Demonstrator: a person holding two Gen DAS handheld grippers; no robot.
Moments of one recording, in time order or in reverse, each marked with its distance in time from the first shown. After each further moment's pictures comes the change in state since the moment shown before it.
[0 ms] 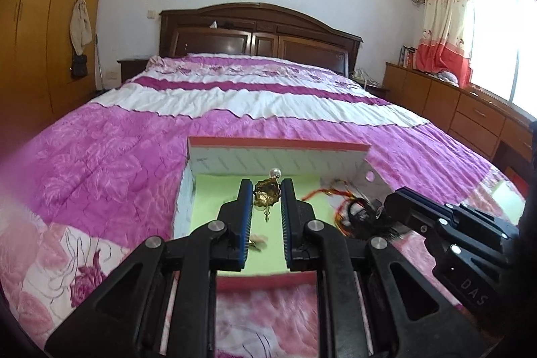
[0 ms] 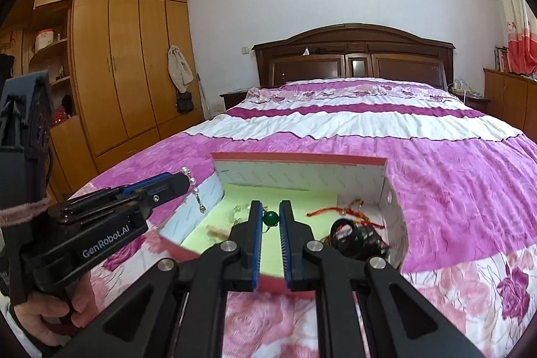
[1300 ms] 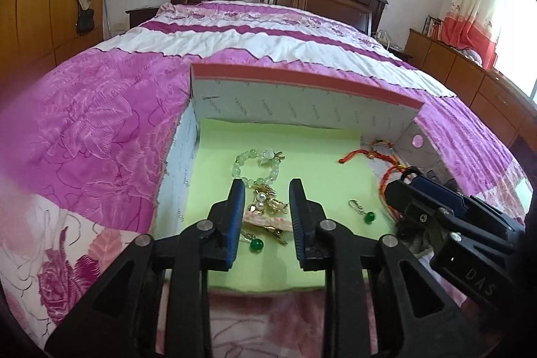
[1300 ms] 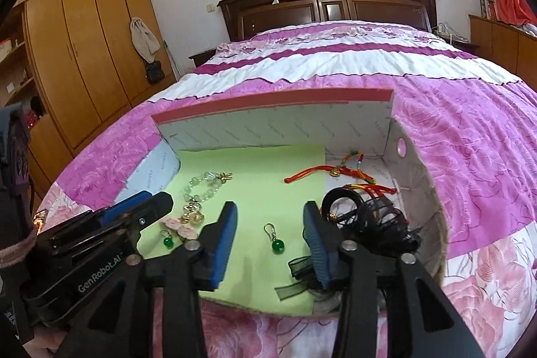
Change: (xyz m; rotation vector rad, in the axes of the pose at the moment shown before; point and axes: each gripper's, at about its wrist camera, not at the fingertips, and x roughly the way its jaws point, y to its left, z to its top) left arm 0.056 0.013 -0.021 -0.068 0.223 0.043; right arm 0.072 -0.028 -0.014 0.127 0.210 -0.058
